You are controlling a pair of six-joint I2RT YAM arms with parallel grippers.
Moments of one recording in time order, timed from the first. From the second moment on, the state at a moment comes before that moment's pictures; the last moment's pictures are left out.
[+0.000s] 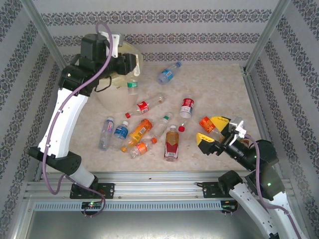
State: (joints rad) left arm -0.36 1.61 2.17 -0.98 0.06 -0.21; right arm 0.47 0.25 0.69 -0.36 -0.37 0.28
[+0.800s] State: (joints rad) left arm -0.16 1.97 2.44 -0.93 -0.11 -0.06; right arm 0.47 0.27 0.69 -0.40 -0.29 0.27
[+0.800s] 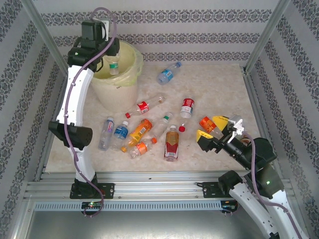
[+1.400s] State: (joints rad) left arm -0.16 2.10 2.37 -0.97 -0.10 -0.06; right arm 0.47 0.28 0.70 -0.42 -0.29 0.27
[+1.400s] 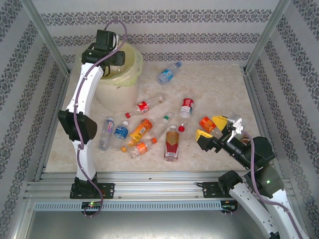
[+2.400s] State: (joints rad) left arm -0.15 2.08 2.25 -0.98 0.00 -0.12; right arm 0.47 0.31 0.71 -0.43 -0.29 0.27
